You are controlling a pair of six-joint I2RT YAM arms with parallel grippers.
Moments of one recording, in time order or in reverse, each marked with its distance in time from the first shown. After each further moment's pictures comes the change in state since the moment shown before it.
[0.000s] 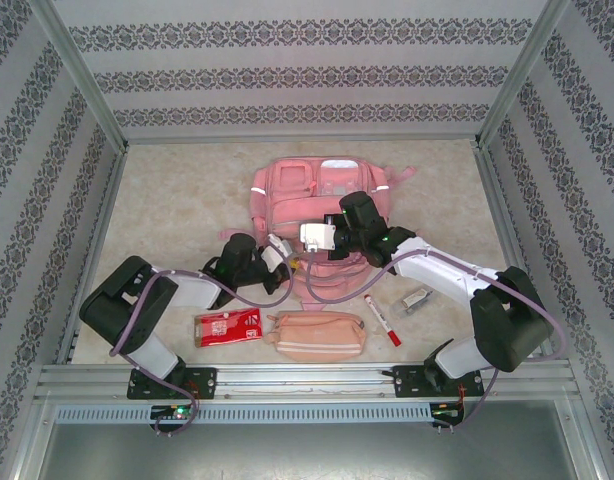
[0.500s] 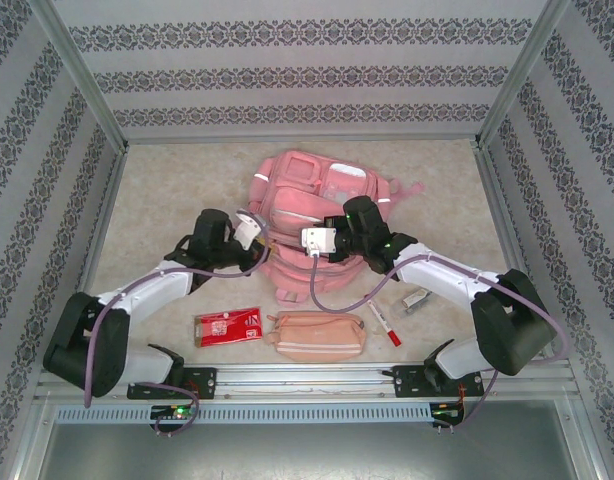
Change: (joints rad) left arm 0.202 -0.283 0.143 -0.560 0.027 -0.051; right arm -0.007 -0.023 -0.071 0.122 -0.026 -0.054
